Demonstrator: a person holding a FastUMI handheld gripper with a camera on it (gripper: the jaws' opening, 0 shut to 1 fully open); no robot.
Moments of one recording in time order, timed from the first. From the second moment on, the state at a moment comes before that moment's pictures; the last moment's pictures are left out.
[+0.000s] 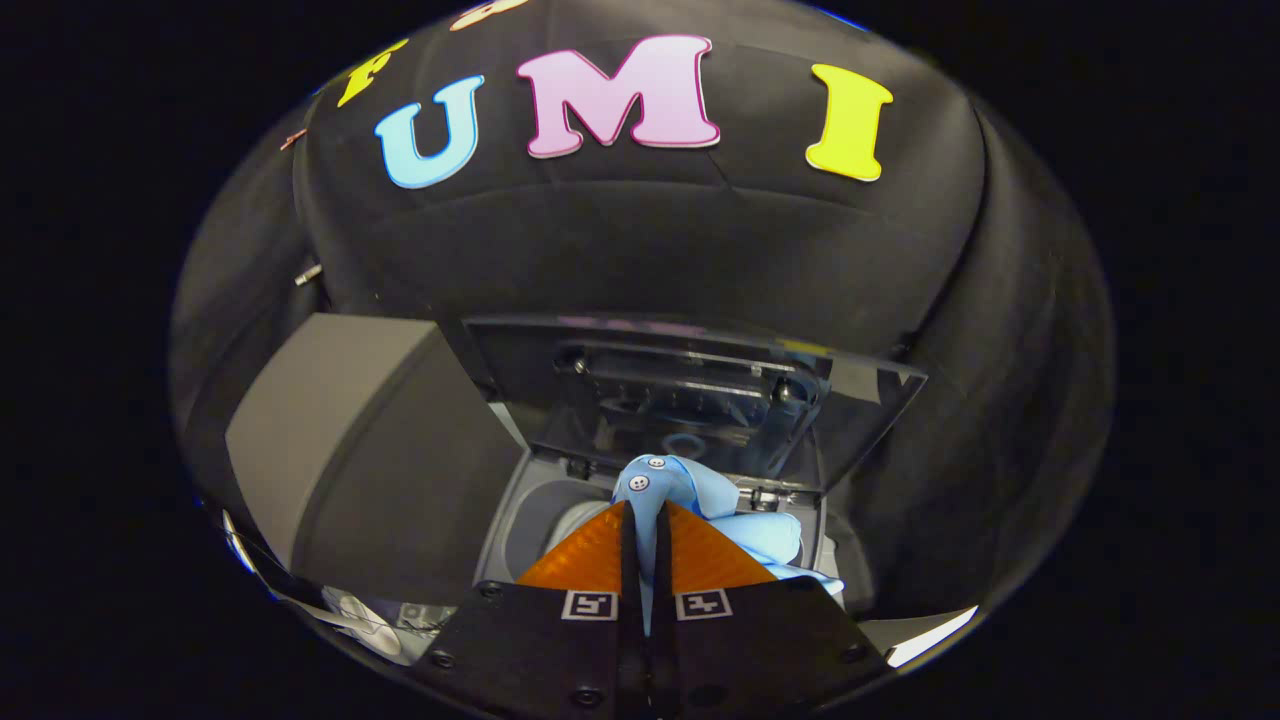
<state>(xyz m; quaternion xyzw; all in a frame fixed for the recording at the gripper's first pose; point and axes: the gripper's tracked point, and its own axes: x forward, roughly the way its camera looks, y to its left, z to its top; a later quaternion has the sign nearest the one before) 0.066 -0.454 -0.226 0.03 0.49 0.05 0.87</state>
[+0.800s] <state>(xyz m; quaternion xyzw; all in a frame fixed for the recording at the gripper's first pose) 0.000 -0.464 -0.419 0.02 0.61 -0.04 0.79</state>
